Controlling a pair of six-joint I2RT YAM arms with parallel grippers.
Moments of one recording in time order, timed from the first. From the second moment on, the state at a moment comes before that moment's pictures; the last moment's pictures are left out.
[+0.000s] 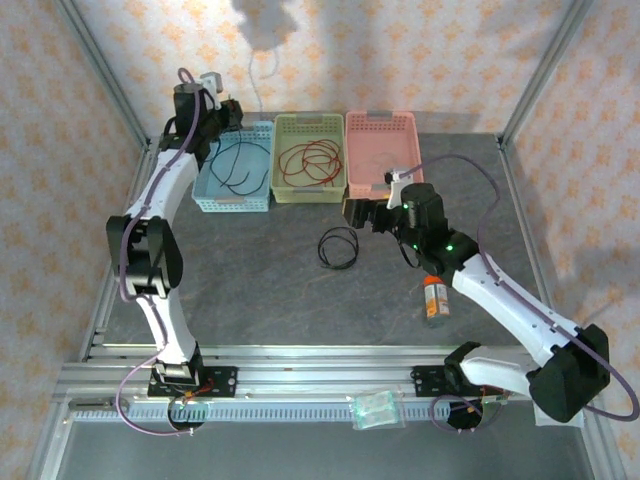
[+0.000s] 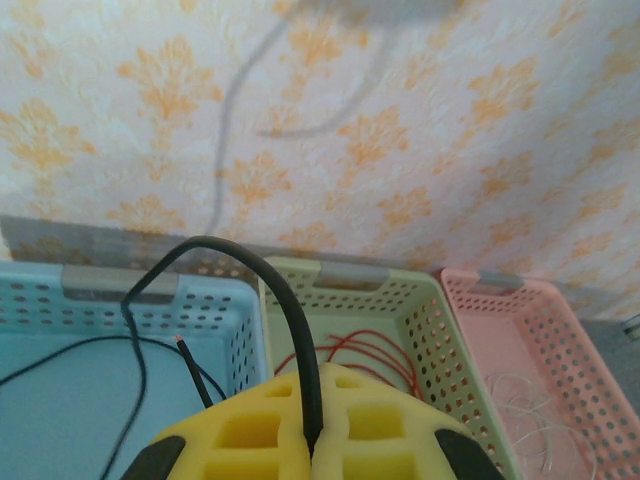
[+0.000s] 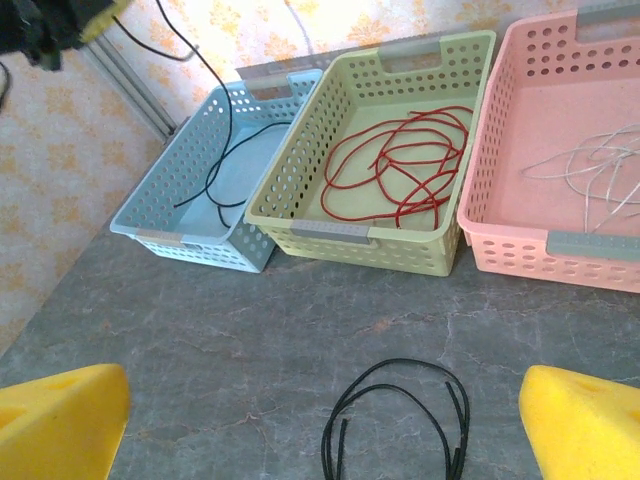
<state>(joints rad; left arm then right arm) 0.01 1.96 1.78 -0.17 0.28 -0.36 0.57 1.14 0.95 -0.20 -0.01 0.40</state>
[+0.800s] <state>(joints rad) 0.03 2.16 1.82 -0.19 0.22 -0.40 0.57 1.15 0.94 -0.23 0.02 0.41</state>
